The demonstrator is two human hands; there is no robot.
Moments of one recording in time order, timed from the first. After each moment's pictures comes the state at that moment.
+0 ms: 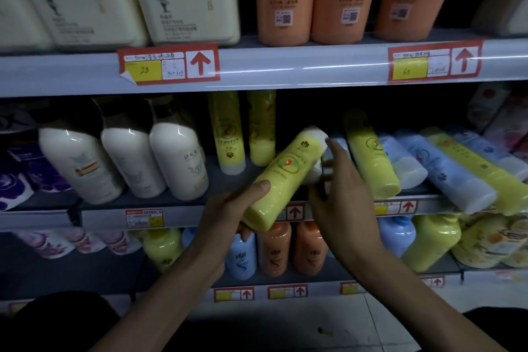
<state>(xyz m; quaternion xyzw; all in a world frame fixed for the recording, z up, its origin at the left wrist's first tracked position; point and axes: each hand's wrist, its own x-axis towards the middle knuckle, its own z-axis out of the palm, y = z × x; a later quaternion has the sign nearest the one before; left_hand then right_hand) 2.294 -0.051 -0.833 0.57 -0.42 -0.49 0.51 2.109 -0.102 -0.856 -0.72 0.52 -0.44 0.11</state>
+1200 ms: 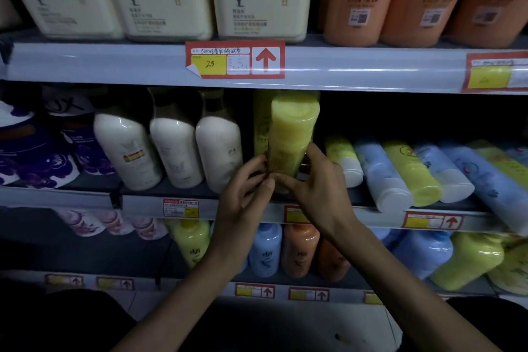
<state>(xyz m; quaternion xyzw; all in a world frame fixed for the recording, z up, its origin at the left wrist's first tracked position) 2.334 -0.047 -0.855 0.51 -0.48 -0.36 0.61 2.195 -0.131 -0.845 -0.74 0.45 -0.44 0.24</state>
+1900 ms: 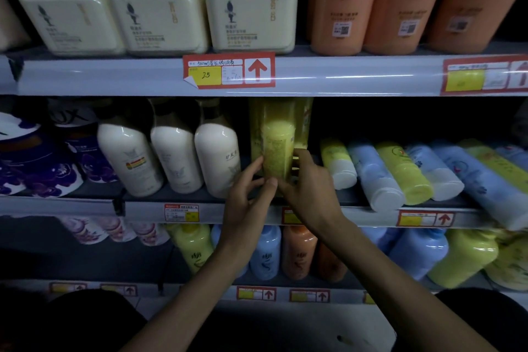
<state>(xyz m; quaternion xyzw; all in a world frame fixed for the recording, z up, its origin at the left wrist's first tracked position) 2.326 -0.061 -0.860 0.54 -0.47 -0.35 0.60 2.204 -0.141 -0.862 -0.76 0.49 -0.37 0.19</state>
